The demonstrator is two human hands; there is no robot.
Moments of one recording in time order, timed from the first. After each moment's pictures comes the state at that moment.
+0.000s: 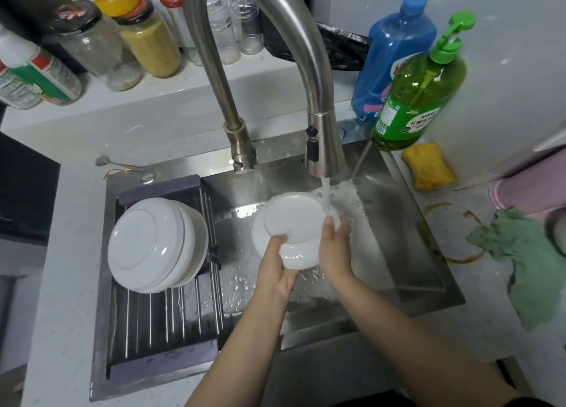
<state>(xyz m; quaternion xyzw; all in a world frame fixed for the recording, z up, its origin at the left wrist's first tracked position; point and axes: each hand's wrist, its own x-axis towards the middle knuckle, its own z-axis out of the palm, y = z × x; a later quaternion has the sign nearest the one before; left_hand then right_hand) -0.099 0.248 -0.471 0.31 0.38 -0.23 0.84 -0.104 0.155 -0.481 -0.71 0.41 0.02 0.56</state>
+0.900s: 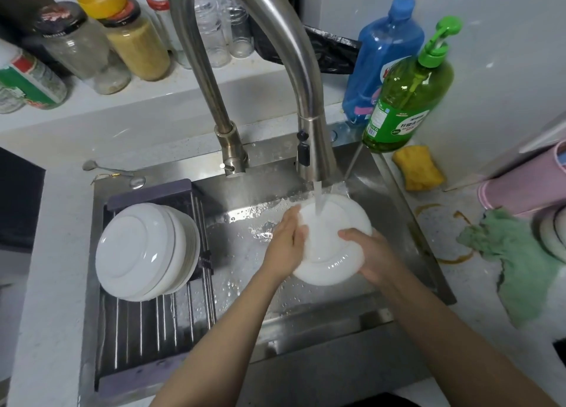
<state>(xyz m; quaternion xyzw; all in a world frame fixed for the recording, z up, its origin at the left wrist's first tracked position) -0.068 0.244 -0.507 0.85 -0.11 -0.21 0.47 -0.119 0.079 -0.460 -0.47 0.40 0.11 0.78</state>
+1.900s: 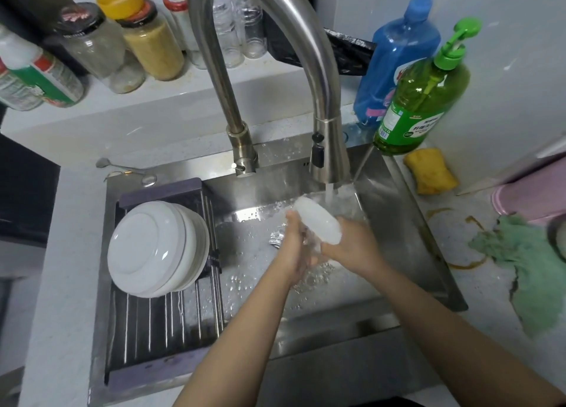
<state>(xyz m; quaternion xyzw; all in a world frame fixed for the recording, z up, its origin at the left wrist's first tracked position) -0.067 0.225 -0.479 0.53 0.24 -0.35 0.73 -0.100 0.111 -0.438 -0.93 0.11 0.11 0.35</state>
